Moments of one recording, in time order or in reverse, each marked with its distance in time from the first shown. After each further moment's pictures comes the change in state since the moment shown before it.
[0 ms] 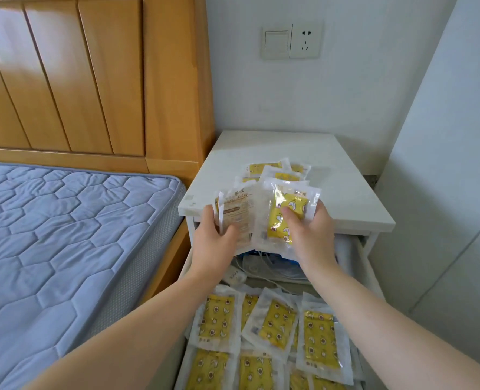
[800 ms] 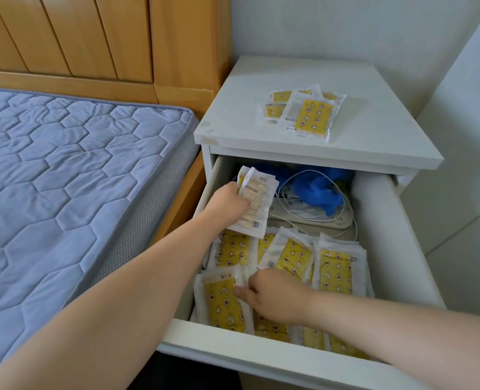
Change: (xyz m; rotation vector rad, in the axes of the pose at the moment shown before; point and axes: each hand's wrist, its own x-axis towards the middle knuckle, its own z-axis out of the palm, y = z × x) left_hand 0.003 -0.059 -0.009 0.503 -0.396 -0.354; right_hand -0.125 0.082 0.019 -0.971 -1.168 0.166
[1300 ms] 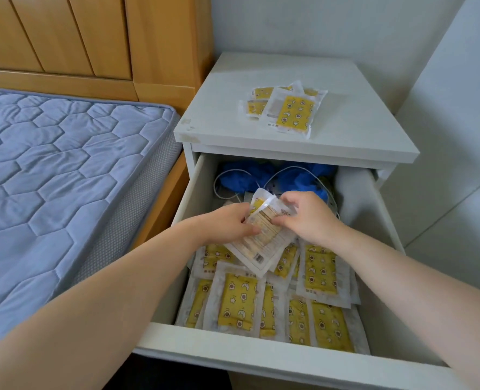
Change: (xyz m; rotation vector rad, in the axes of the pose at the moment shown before) left_hand -0.018 0.004 0.013 0.104 -0.501 0.256; right_hand 0.006 0.056 -0.089 0.253 0.535 0.039
